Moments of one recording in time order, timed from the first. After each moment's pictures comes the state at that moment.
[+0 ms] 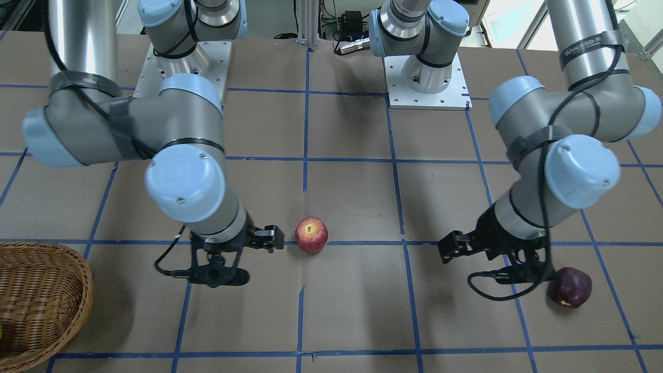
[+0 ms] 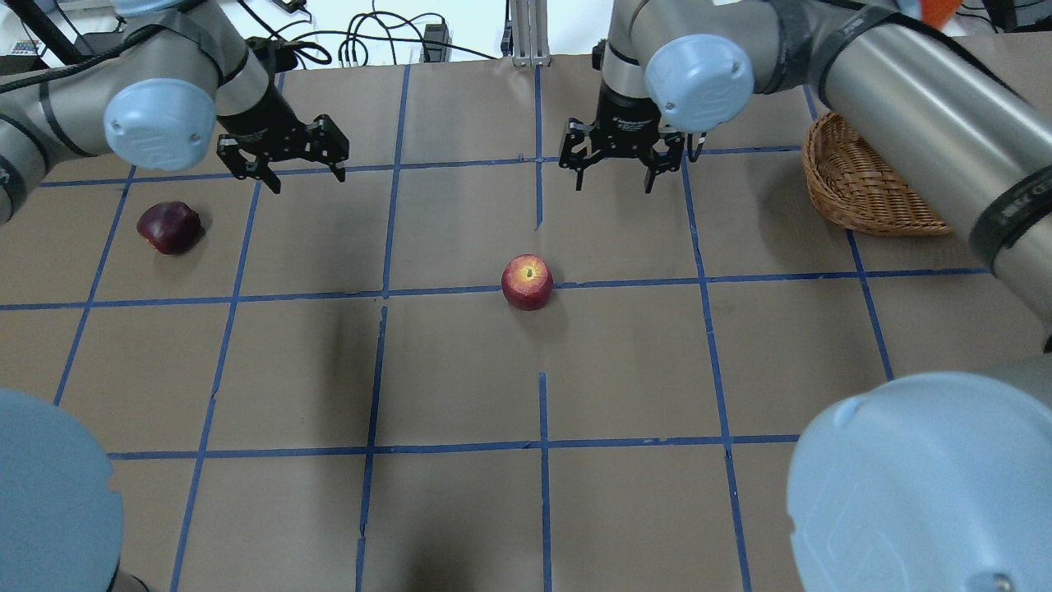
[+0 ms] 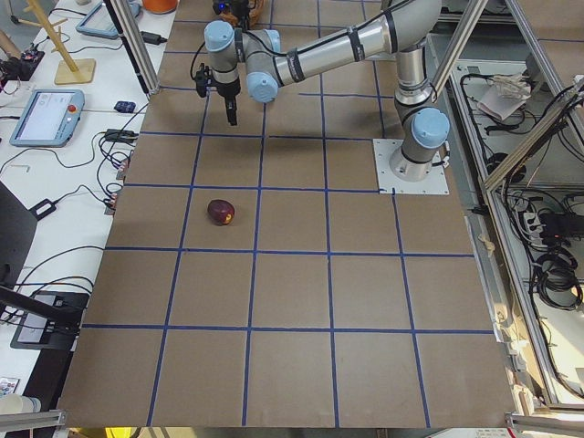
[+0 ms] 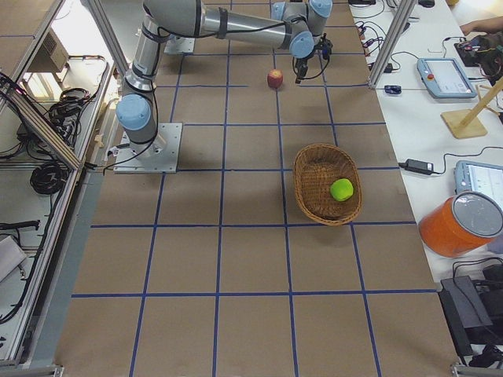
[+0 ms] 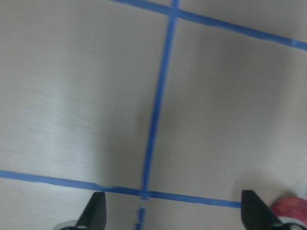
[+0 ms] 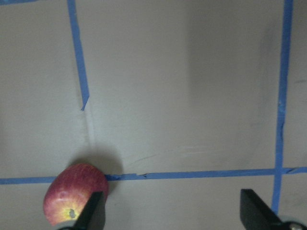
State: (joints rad) left arm -1.39 -1.96 -1.52 -1.22 1.50 0.14; right arm 1.79 -1.05 1.34 -1.77 -1.48 0.28
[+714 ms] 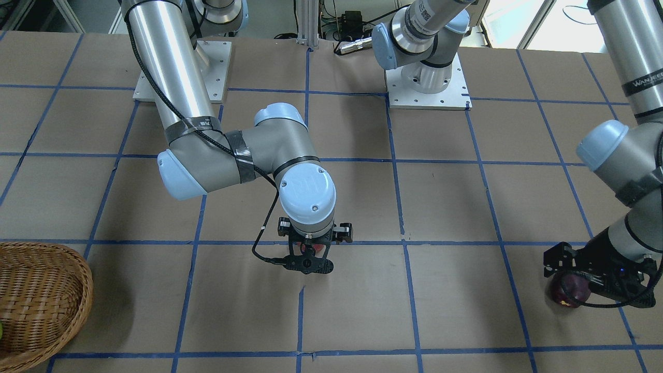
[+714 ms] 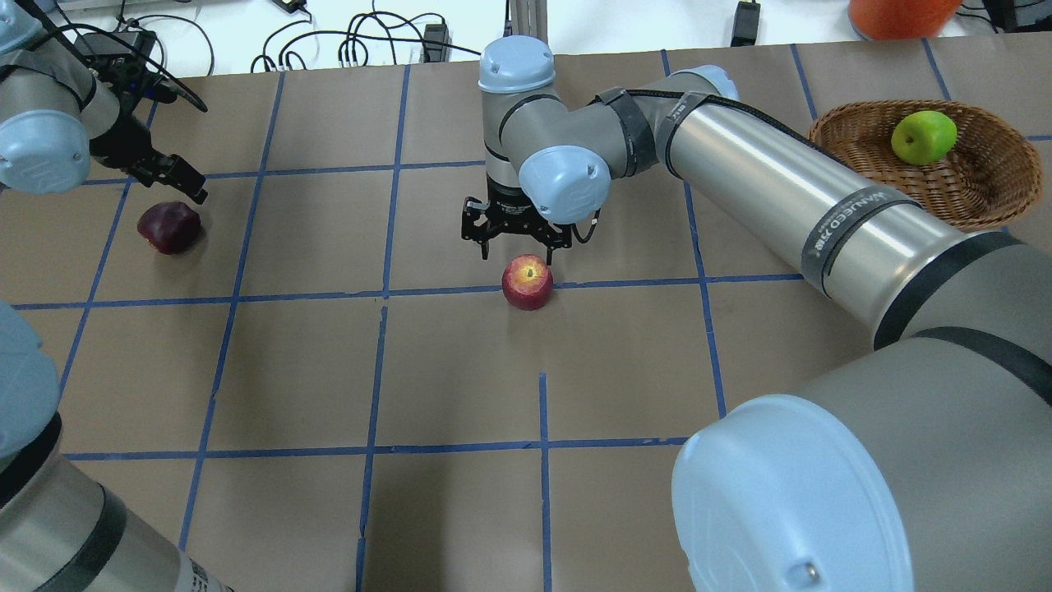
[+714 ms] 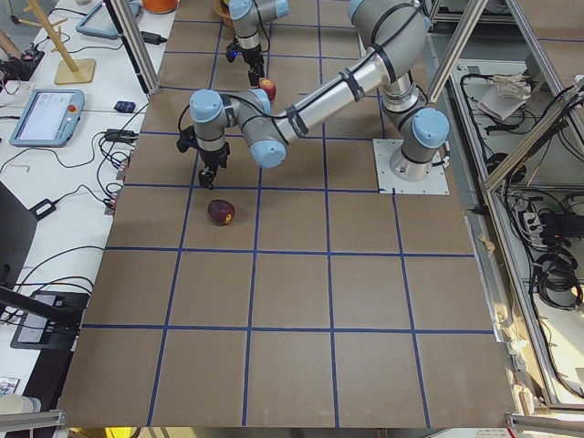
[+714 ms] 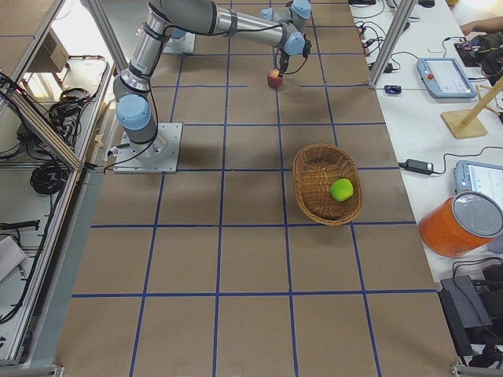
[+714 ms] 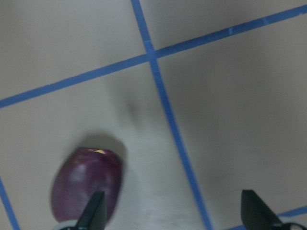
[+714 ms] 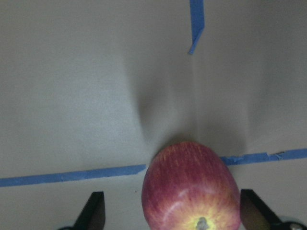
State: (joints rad) left arm -1.12 -2.10 -1.50 -1.02 1.55 0.88; right arm 1.95 -0.92 1.38 -1.88 -1.45 0.49
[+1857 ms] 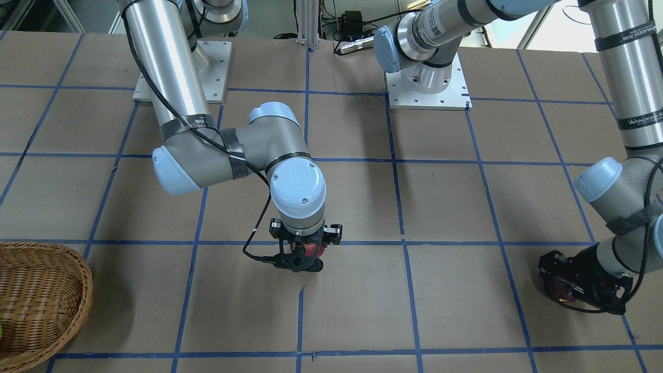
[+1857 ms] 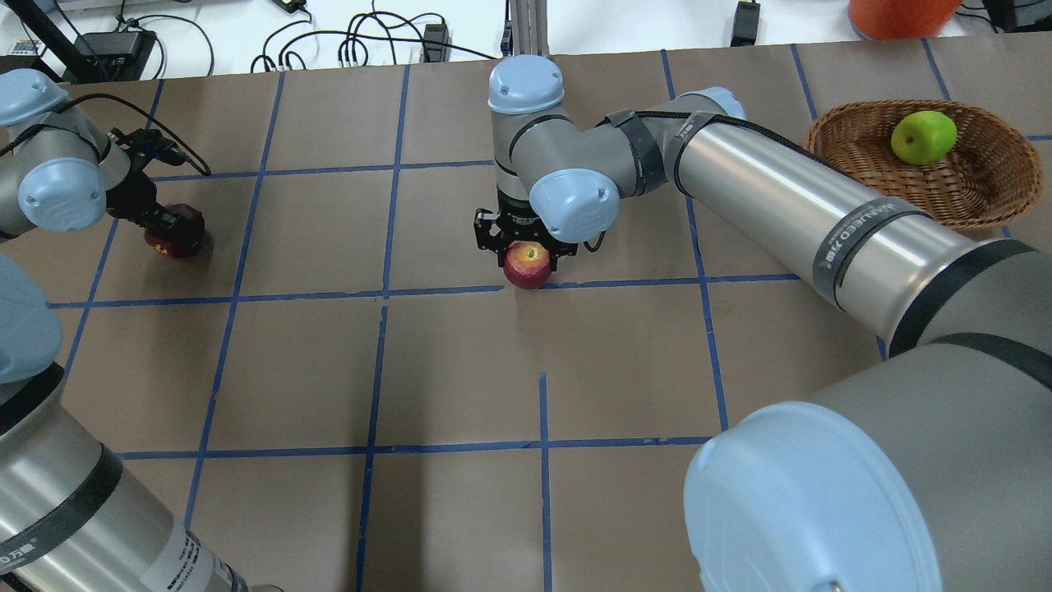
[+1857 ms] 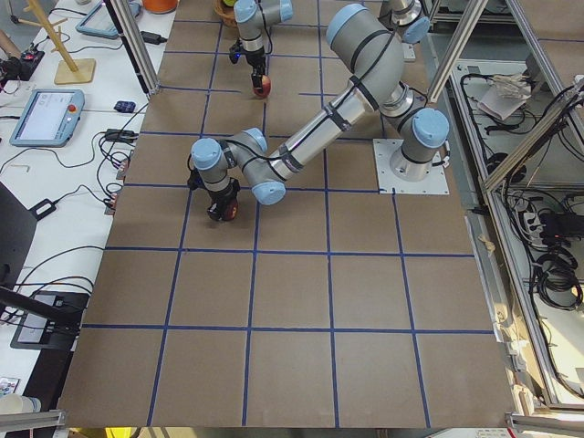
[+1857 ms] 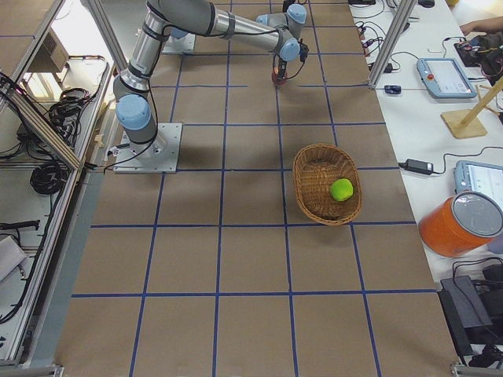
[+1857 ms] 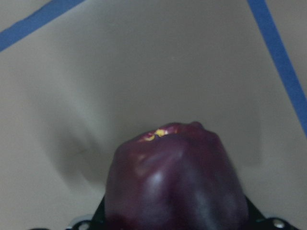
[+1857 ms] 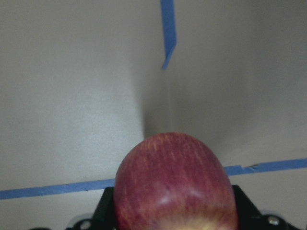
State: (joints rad) left arm -1.09 -2.21 -1.50 -1.05 1.59 0.90; right arm 1.91 -0.98 1.42 -1.95 -1.49 0.47
